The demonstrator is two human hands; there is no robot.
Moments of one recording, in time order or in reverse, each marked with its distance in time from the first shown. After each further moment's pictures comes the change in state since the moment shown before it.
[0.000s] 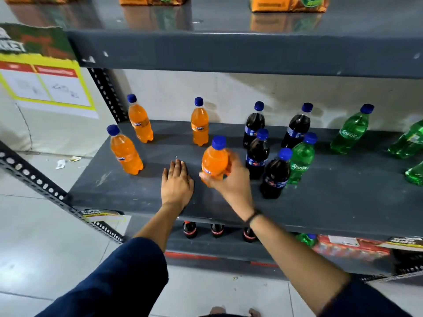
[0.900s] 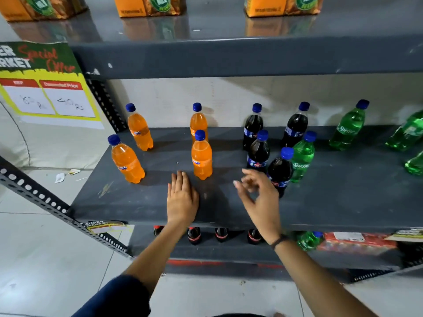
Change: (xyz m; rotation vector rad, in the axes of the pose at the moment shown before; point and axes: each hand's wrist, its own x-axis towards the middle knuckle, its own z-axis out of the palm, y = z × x) left_hand -0.033 0.007 -0.008 -0.261 0.039 -0.007; right_hand -0.035 0.041 -0.025 -0.112 0.242 -0.121
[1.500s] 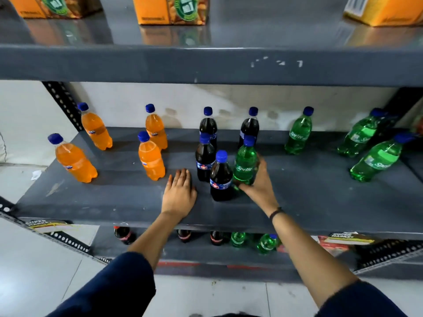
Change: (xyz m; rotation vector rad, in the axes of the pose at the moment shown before) left_hand 0.012 0.102 0.065 0.261 -0.108 0.178; right_hand 0.071 0.101 -0.111 0.070 -0.209 0.302
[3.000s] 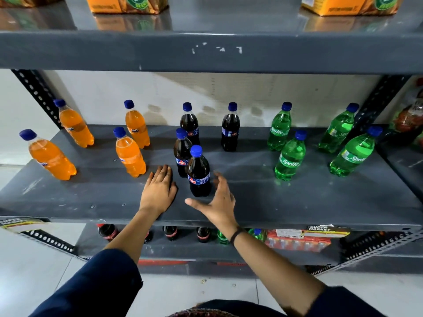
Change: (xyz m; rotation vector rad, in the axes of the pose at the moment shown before) left_hand -0.002 0.004 -0.001 -0.053 0.065 0.011; right_hand -0.064 -0.005 0.037 -0.156 -0.072 0.028
